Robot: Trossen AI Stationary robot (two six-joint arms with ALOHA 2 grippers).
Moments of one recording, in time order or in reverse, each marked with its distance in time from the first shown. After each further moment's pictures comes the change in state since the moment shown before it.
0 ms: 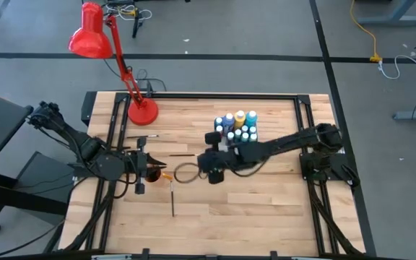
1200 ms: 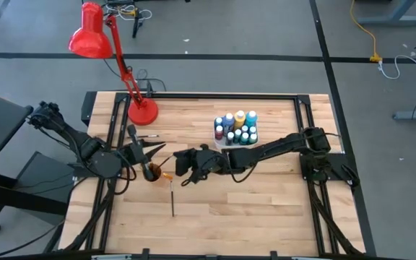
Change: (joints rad) left arm 0.000 0.000 0.000 0.144 -0.415 0.248; right arm 0.013 0.133 0.001 0.695 0.015 -1.901
